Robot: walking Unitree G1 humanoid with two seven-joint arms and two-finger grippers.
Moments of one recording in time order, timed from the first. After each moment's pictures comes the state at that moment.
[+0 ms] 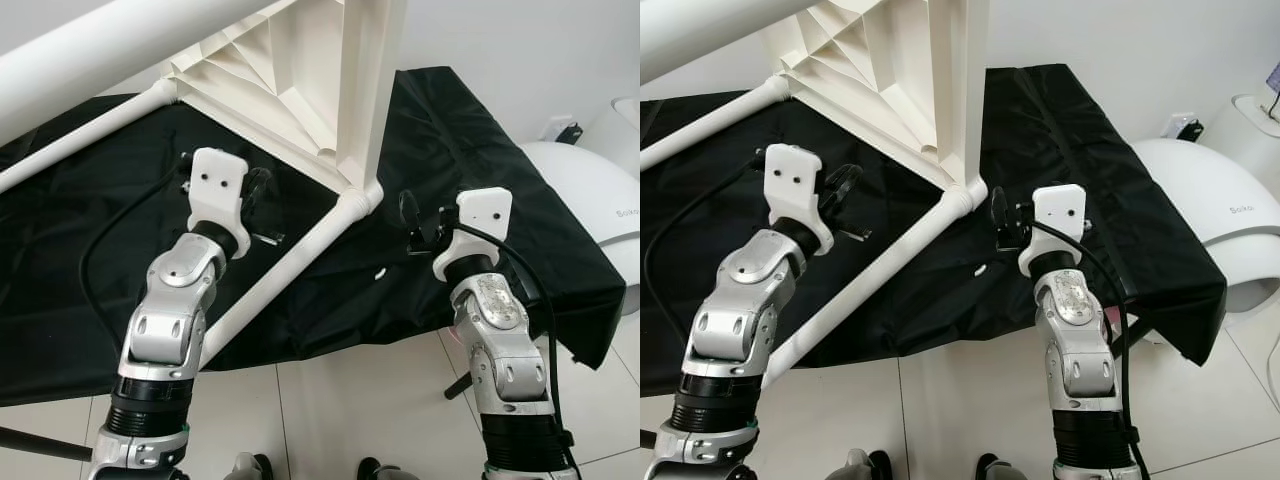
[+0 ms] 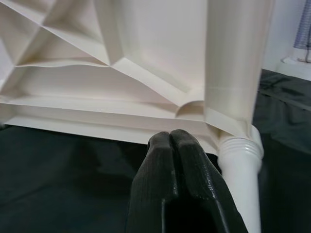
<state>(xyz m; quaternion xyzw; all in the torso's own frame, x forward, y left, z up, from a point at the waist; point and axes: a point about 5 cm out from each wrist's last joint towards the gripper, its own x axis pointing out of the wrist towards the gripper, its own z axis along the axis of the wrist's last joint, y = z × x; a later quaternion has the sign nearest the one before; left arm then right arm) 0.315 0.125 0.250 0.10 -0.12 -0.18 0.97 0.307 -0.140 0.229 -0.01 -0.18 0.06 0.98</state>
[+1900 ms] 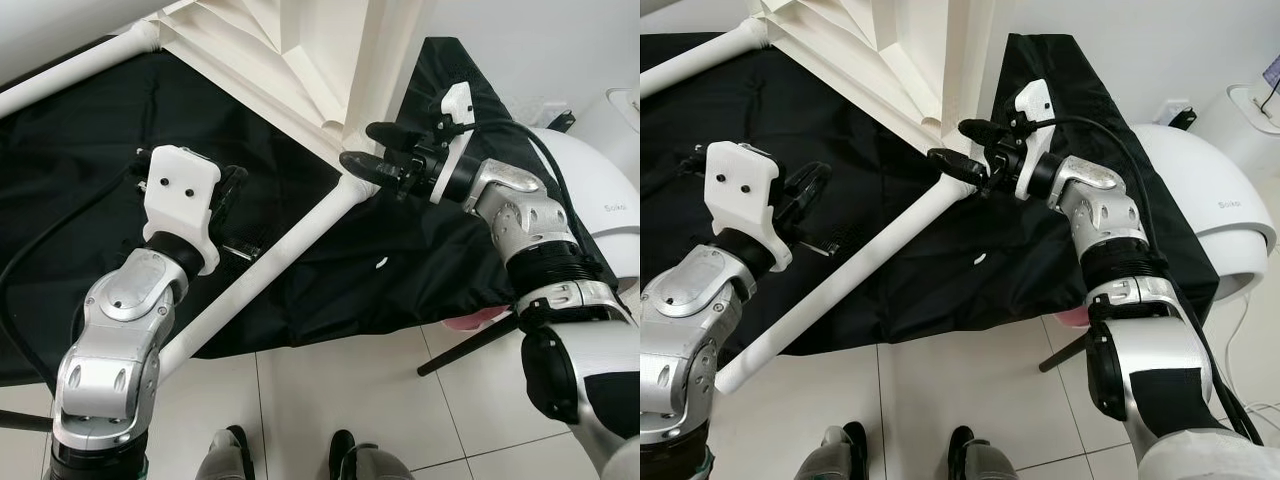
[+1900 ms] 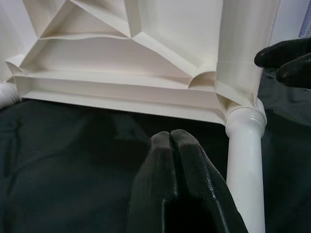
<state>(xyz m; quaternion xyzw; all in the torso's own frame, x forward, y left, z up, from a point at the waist) 0.257 0.145 0.275 0.15 -0.14 -0.16 0.97 0.390 -0.126 0.290 -0.02 -0.11 0.51 0.85</state>
